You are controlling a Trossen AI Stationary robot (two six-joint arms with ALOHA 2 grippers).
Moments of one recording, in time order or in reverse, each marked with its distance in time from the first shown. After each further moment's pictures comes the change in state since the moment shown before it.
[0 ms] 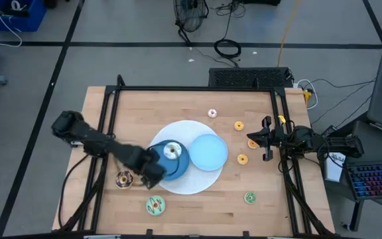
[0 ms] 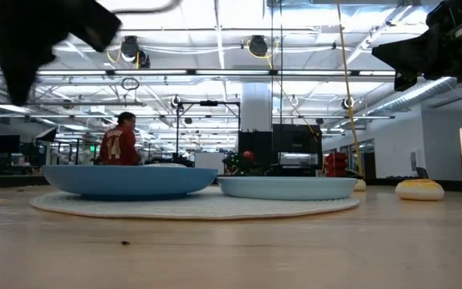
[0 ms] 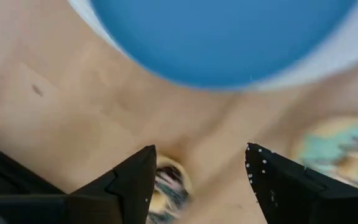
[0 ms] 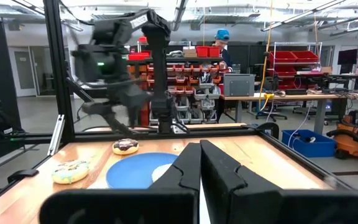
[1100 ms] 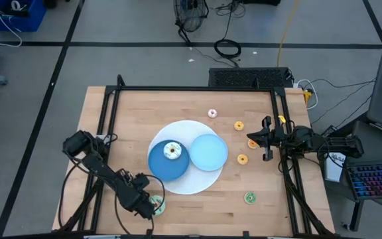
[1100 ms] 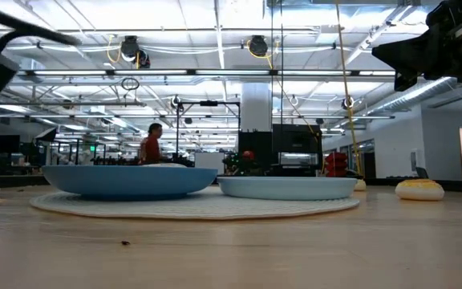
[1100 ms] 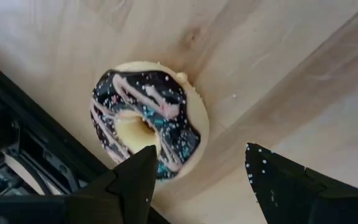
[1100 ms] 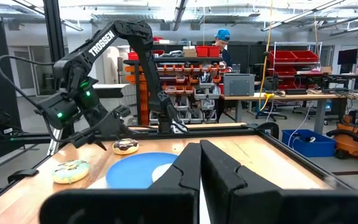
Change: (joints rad) left arm -0.309 0.293 -0.018 -0.056 0.068 -0.226; right arm 0.000 0.000 0.000 0.000 0.000 0.000
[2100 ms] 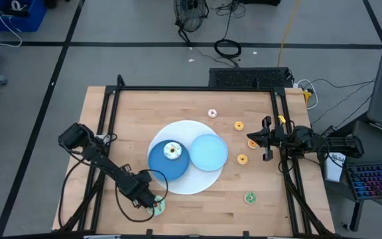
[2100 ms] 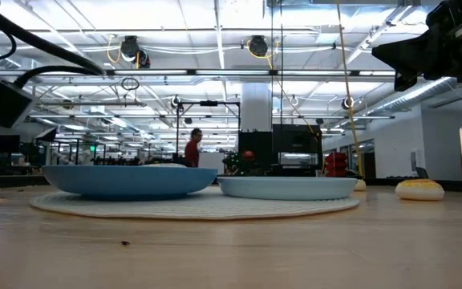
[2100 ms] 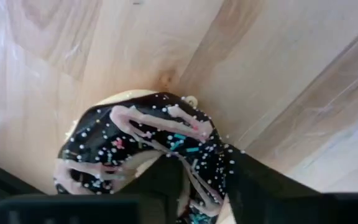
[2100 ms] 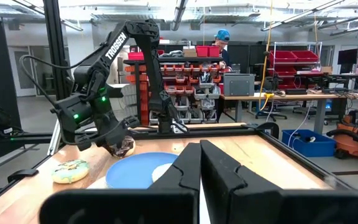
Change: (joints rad) left arm 0.079 -0.098 -0.194 0.314 -0.008 0.209; right arm 0.000 0.000 0.000 0.000 0.000 0.000
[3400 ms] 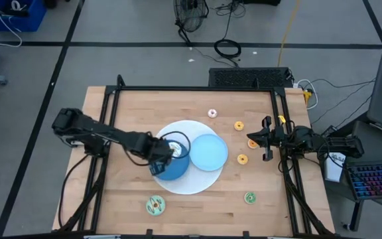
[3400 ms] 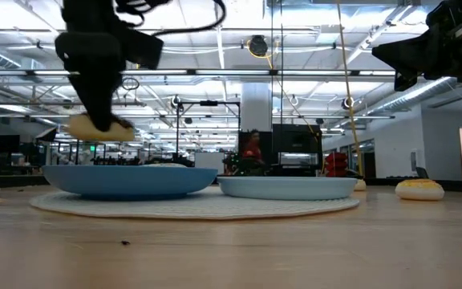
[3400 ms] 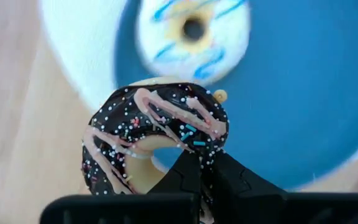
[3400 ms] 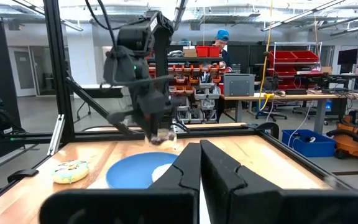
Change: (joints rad) left arm 0.445 -0.202 0.119 -0.022 -0.249 0.595; right arm 0.000 0.000 0.000 0.000 0.000 0.000
